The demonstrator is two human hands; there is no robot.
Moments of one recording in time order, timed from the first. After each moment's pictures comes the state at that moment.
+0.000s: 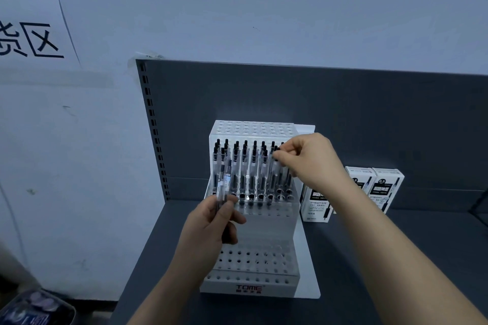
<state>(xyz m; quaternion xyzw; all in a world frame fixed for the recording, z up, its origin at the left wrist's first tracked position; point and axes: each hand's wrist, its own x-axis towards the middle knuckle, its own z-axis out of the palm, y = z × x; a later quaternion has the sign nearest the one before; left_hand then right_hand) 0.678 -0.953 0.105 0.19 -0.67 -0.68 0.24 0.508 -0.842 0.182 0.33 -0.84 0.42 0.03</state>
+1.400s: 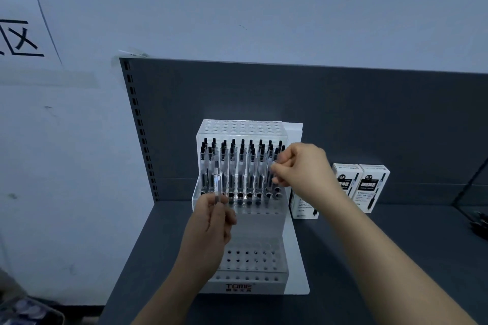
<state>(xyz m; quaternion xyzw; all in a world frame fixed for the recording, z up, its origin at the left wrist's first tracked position) 0.664 -0.939 0.096 0.17 -0.68 -0.66 0.27 0.517 -0.826 0.169 0.29 -0.85 0.45 0.00</state>
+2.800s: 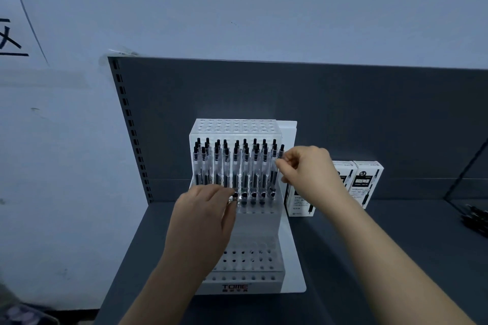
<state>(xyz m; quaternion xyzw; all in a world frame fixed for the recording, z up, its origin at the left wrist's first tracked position) 0.659 -0.953 0.108 0.12 -0.93 -0.09 0.33 0.504 -0.814 0.161 0.31 -0.88 0.34 0.08</state>
